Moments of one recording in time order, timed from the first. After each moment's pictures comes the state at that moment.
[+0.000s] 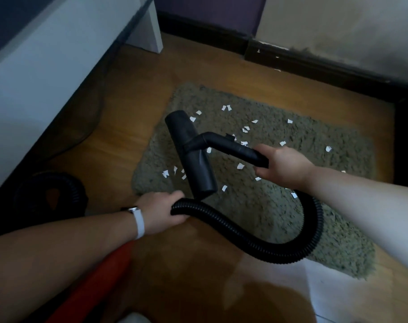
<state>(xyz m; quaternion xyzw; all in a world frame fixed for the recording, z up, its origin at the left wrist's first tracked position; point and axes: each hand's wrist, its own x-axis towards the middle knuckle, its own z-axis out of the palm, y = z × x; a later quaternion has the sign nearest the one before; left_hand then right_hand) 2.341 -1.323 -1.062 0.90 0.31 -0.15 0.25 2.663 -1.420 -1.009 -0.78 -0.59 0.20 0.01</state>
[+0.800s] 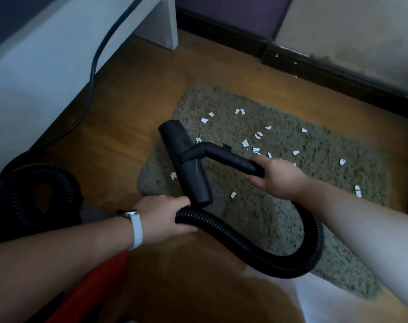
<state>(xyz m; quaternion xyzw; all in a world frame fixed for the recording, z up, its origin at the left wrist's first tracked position) 2.334 -1.319 -1.035 0.90 0.30 -0.18 0.26 2.640 -1.397 -1.037 -0.77 -0.60 0.22 0.01</state>
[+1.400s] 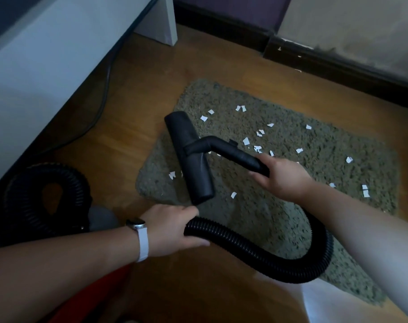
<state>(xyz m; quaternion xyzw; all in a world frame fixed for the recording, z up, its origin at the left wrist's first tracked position) 2.348 -1.343 -1.038 0.91 0.26 -0.18 0.26 2.651 -1.404 -1.050 -0.77 -0.60 0.19 0.02</state>
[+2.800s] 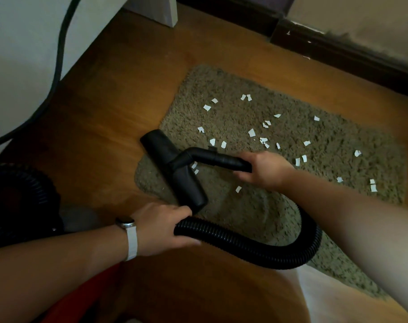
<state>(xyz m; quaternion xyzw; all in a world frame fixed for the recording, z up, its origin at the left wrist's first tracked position) 2.322 -1.328 -1.059 0.91 0.25 -0.18 0.29 2.625 -1.367 -1.074 -0.73 -0.64 0.25 -0.03</state>
